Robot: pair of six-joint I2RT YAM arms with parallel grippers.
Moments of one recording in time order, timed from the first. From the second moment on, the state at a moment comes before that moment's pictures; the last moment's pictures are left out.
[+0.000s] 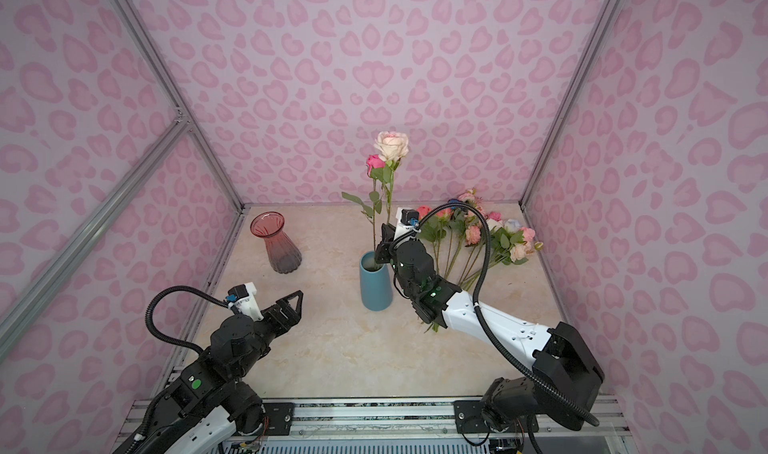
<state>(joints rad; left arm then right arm) -0.63 0.40 0.43 -0.39 -0.32 -0.89 0.80 1.39 0.97 0.36 0.44 0.39</state>
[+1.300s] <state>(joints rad) -0.63 0.58 0.45 -0.27 -0.19 -0.88 0.81 1.19 0.94 0.17 0.44 0.34</state>
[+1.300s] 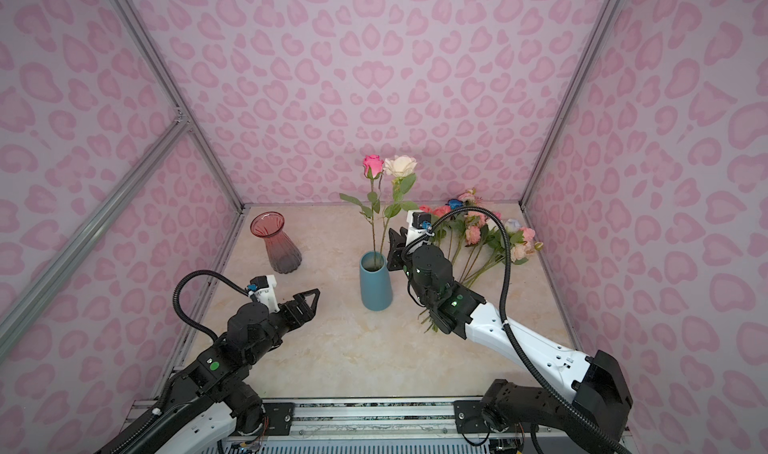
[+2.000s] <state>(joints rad) -0.63 0.62 0.44 -0.19 -0.13 -0.88 0.38 1.31 0.98 -0.15 0.24 0.49</state>
